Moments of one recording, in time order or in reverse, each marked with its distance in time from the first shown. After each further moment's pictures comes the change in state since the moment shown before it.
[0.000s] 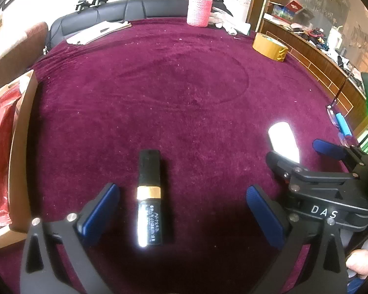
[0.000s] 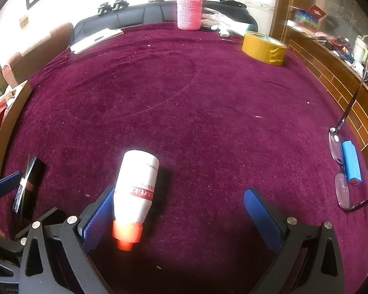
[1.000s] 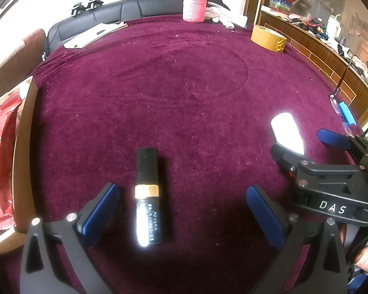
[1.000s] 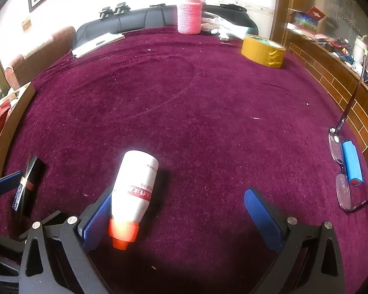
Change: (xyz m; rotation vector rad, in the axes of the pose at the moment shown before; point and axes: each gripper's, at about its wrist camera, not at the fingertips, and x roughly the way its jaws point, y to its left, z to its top) left arm 0.001 -0.007 -0.005 0.050 0.019 0.035; right arm -0.002 -0.004 -0.001 -0.002 -0.028 0.011
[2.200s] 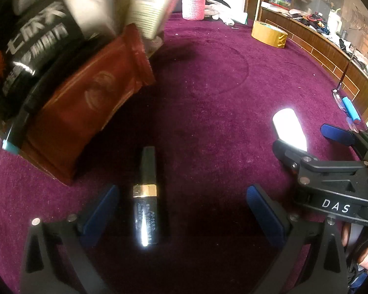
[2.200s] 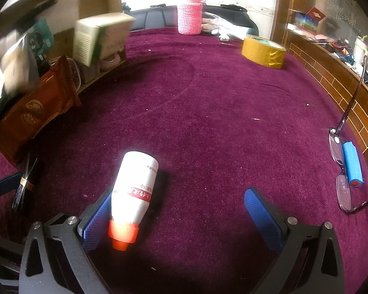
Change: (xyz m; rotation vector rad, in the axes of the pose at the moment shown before) left arm 0.002 -0.005 -0.001 0.022 0.005 0.032; right arm 0.000 0.001 0.001 -0.001 -0.003 0.002
